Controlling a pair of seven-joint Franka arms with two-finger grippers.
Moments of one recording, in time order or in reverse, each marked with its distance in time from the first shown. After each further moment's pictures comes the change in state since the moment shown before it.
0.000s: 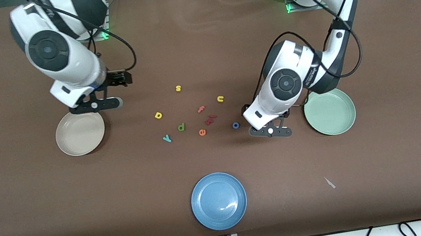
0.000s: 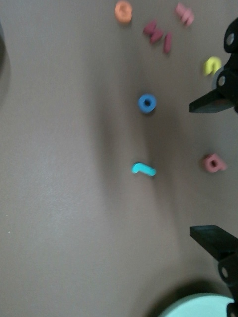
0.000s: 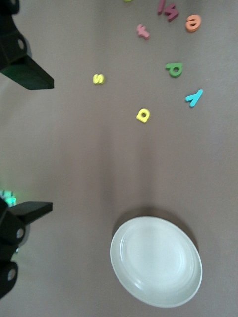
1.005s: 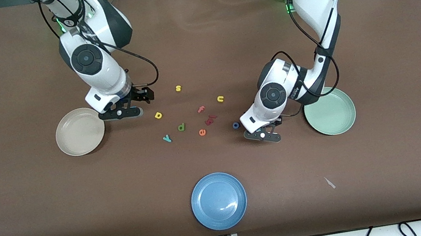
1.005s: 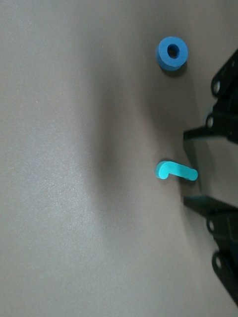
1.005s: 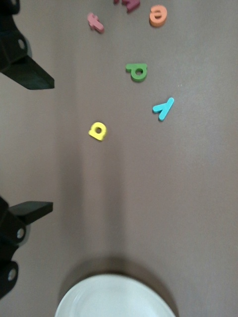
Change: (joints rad) left arm -0.005 0.103 0.000 -0.115 0.047 0.234 0.047; right arm 0.014 0.037 0.019 -0.356 0.000 0.594 0.034
